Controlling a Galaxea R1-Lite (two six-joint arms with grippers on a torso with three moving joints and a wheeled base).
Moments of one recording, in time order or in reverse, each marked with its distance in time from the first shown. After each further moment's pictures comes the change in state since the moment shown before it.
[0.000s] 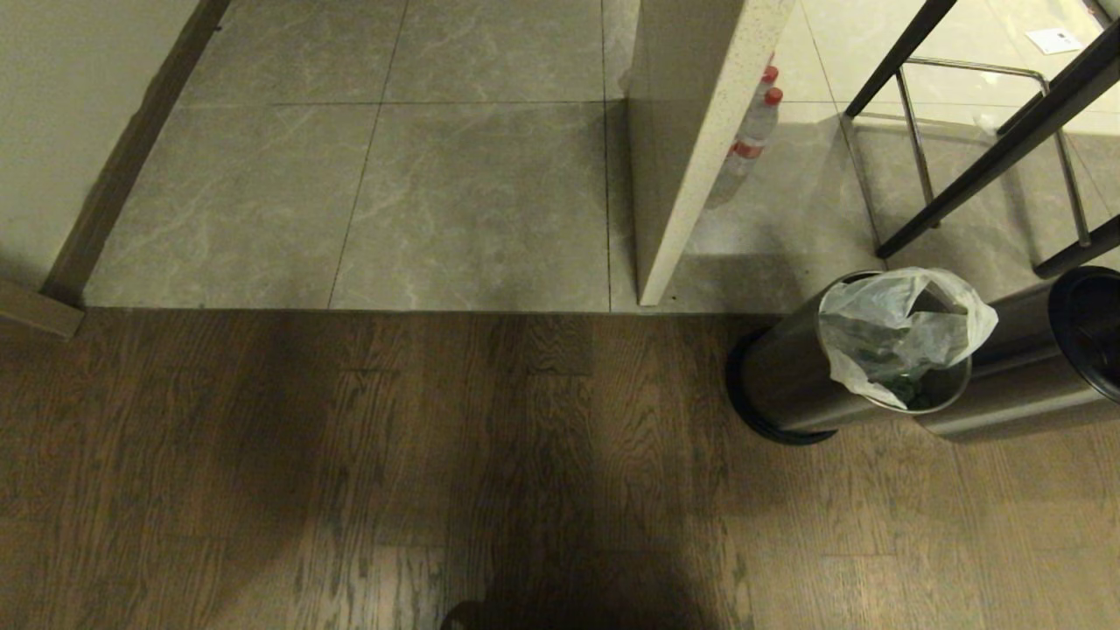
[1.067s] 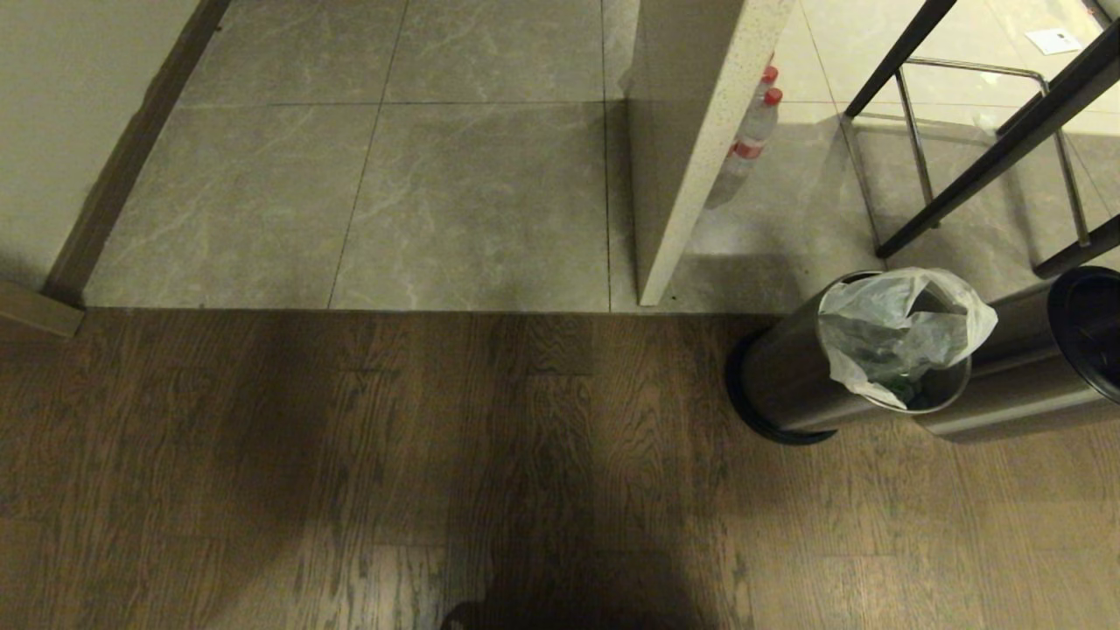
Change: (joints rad) left arm 0.000 0.000 0.000 0.000 0.001 0.000; right arm 0.099 -0.192 0.175 0.049 0.008 -0.050
